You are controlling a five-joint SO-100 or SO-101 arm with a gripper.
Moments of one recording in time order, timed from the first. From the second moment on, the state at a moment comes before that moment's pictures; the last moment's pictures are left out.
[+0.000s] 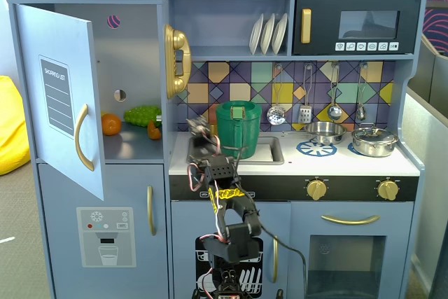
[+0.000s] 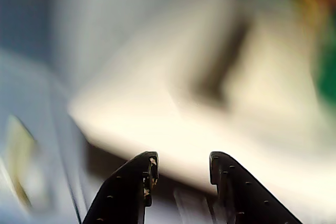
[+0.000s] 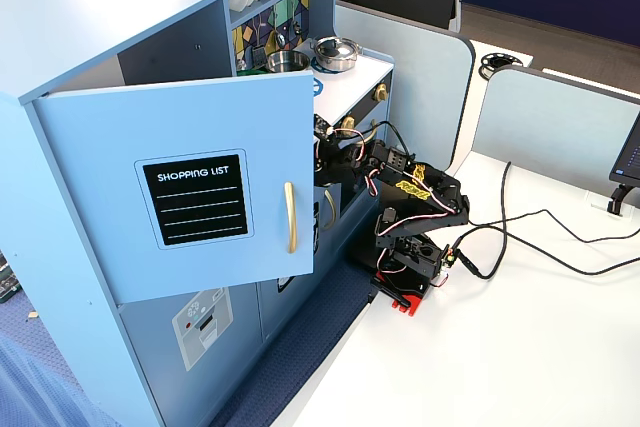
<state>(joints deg) -15.1 154.5 132.1 46.6 -101.2</state>
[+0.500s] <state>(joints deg) -1.7 175.8 167.1 61.4 -86.7</state>
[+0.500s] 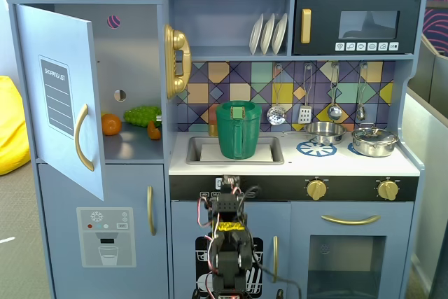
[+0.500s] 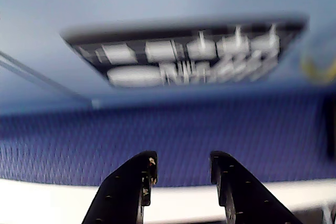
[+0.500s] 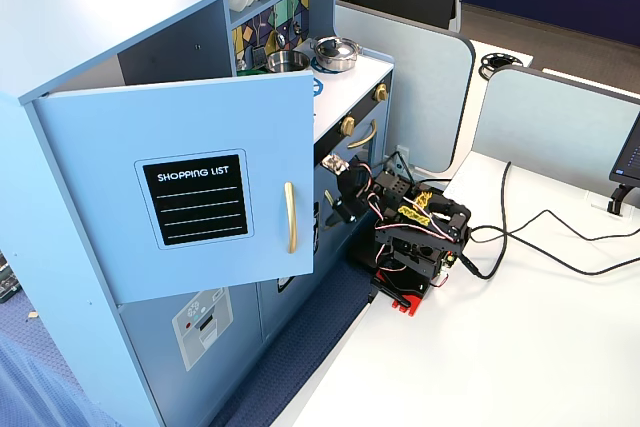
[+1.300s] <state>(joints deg) -0.6 182.2 172.0 76.7 -86.6</state>
